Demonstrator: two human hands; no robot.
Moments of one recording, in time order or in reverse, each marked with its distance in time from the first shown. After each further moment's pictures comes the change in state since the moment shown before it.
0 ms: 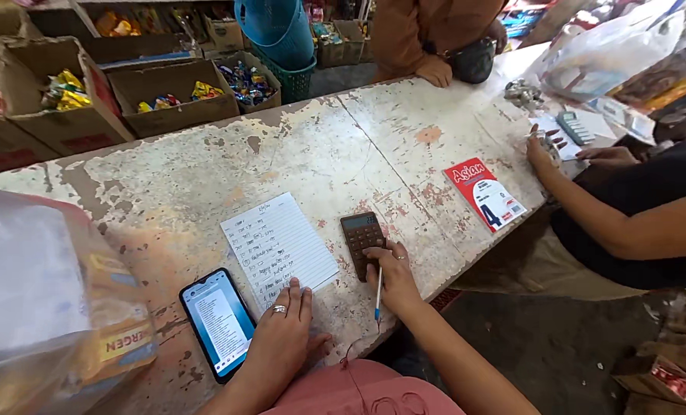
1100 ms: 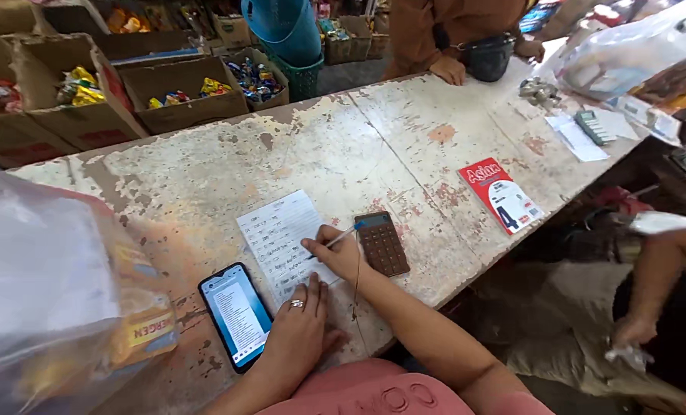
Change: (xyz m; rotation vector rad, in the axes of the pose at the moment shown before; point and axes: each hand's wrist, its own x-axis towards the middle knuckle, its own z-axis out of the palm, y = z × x) left_hand -0.002 -0.001 0.001 -0.014 0.012 0.017; right_hand 0.083 -0.078 0.063 0.680 -0.350 0.207
